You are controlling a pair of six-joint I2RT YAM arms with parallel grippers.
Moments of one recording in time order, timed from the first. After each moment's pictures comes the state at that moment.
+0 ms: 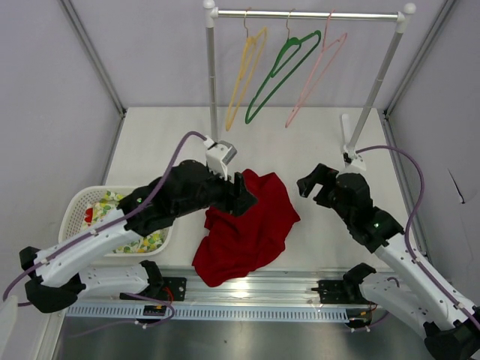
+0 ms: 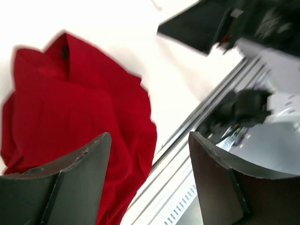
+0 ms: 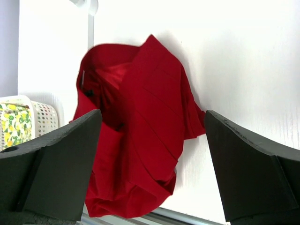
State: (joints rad) left arm -1.03 1.06 1.19 -0.57 -0.07 -0.48; right arm 0.56 0.78 0.75 -0.41 0.25 0.72
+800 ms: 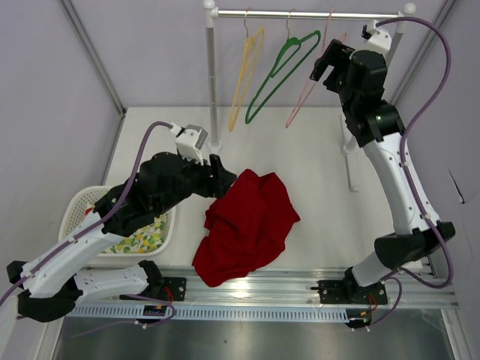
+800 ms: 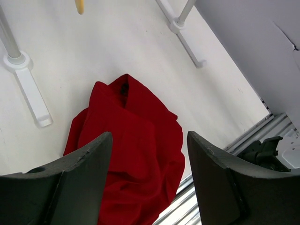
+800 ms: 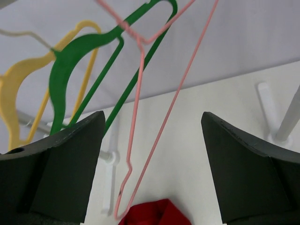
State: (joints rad) left arm -0.95 0.99 1.31 -0.65 -0.28 -0.43; right arm 0.36 1.52 1.91 -0.46 0.36 0.40
